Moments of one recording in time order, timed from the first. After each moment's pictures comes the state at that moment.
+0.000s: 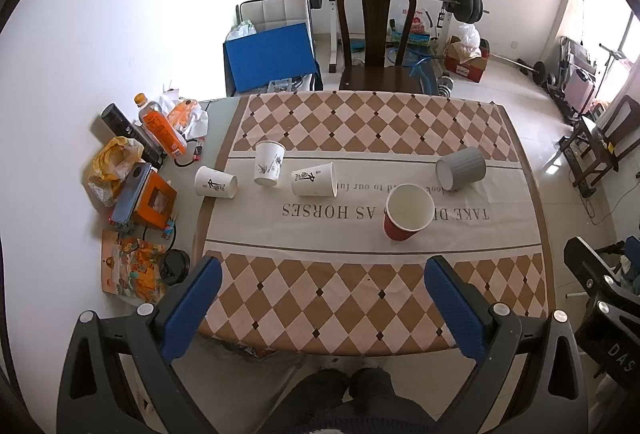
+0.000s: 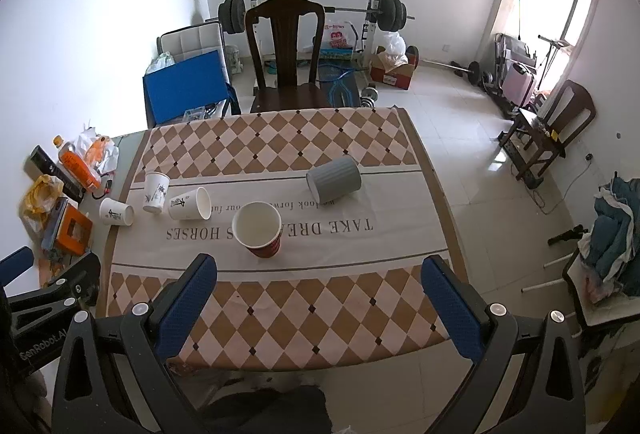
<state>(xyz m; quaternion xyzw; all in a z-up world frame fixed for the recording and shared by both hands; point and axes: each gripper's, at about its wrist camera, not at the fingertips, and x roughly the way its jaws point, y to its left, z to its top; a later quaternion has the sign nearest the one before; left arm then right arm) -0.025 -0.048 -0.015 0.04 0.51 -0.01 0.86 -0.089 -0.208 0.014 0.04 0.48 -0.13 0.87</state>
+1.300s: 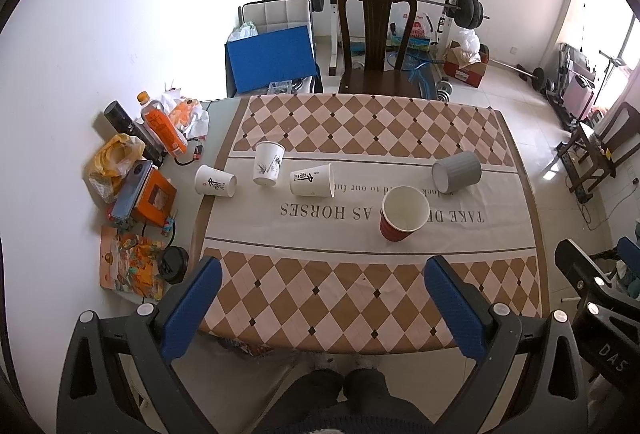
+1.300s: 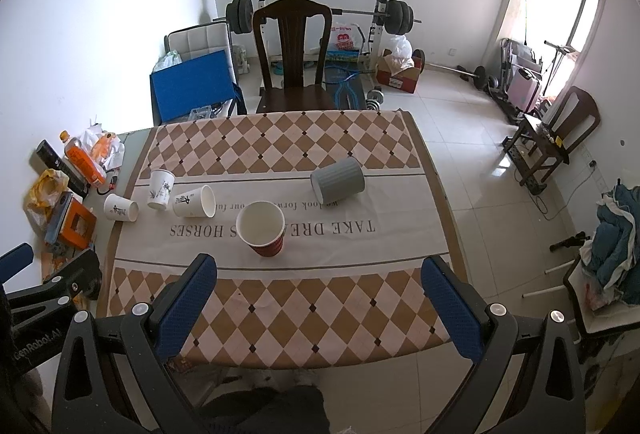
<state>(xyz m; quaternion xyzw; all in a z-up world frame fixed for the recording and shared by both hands) -0.028 -0.057 -0.007 0.04 0.51 -0.02 0.86 -0.088 -0.206 0.015 0.04 0.48 -0.13 0.87</state>
